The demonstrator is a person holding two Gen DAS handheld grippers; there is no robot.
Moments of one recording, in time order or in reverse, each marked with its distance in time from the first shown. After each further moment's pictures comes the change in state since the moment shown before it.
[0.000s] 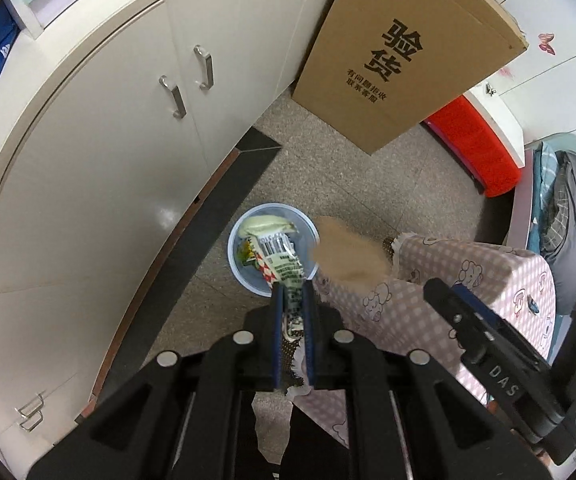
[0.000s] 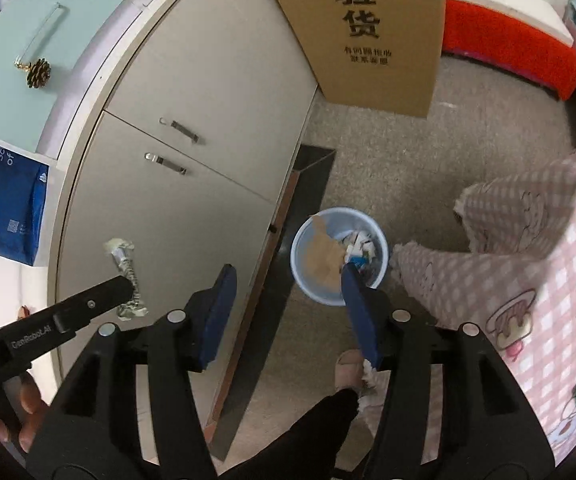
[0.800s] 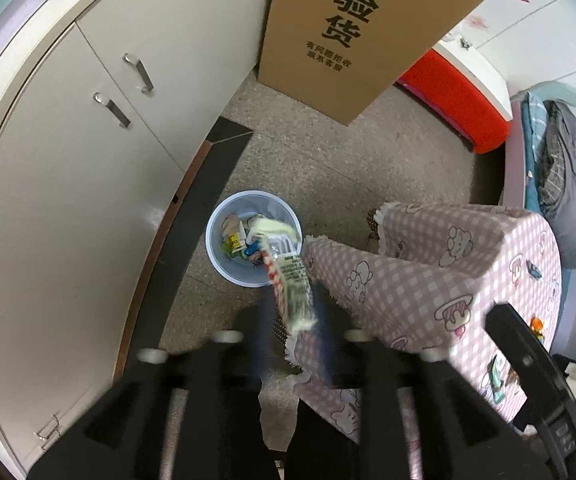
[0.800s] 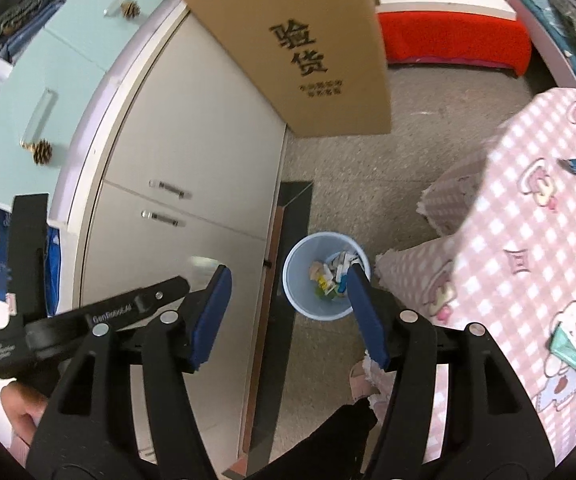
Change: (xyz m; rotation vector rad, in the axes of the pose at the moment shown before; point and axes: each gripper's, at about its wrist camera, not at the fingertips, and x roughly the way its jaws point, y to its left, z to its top) left arm 0.022 -0.069 0.003 0.132 0.069 0.021; right arm -0.080 -0.056 -0.019 0.180 -0.162 -0.002
